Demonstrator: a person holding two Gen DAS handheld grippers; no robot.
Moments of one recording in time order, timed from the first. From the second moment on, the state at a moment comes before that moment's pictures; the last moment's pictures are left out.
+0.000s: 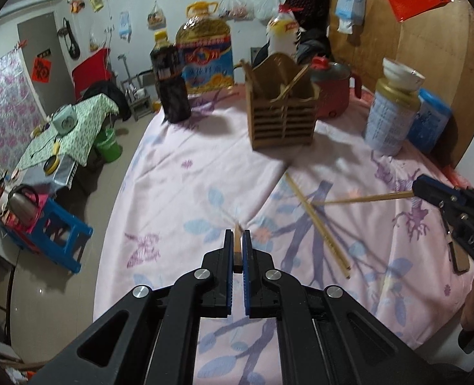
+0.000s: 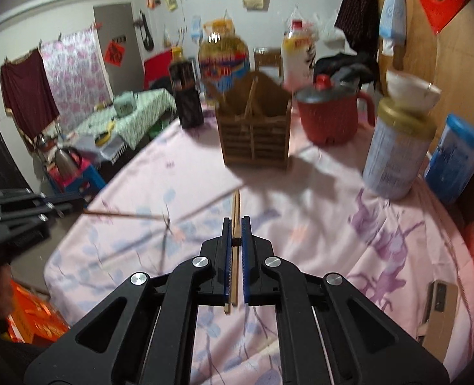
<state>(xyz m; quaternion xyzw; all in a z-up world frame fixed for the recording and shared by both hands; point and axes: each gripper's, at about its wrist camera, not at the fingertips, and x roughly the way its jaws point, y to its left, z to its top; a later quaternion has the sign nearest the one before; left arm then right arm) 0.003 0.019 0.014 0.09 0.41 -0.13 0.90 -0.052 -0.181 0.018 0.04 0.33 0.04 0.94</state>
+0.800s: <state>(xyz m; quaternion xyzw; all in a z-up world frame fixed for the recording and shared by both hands) 0.023 0.022 0.041 0.10 0.38 -0.15 0.90 -0.055 -0.175 0.048 0.06 0.31 0.01 0.95</state>
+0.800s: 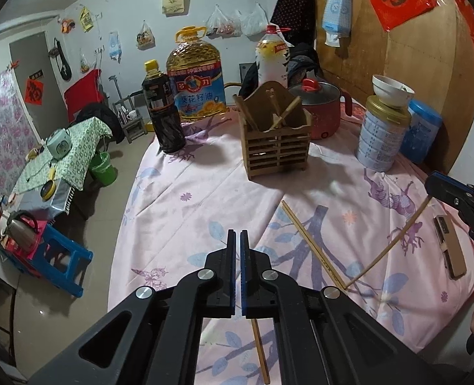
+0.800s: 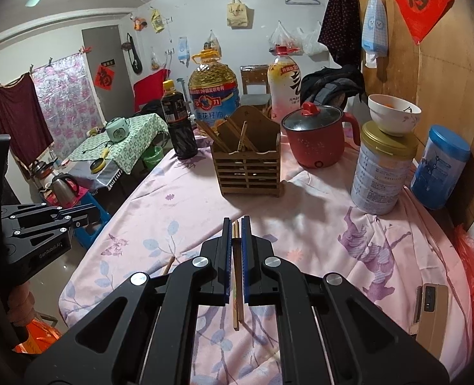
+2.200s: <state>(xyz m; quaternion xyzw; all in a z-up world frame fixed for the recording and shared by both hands) -0.038 0.052 -0.099 0.01 0.54 -0.15 0.83 -0.061 -0.203 0.039 0.05 0.35 0.08 0.93</state>
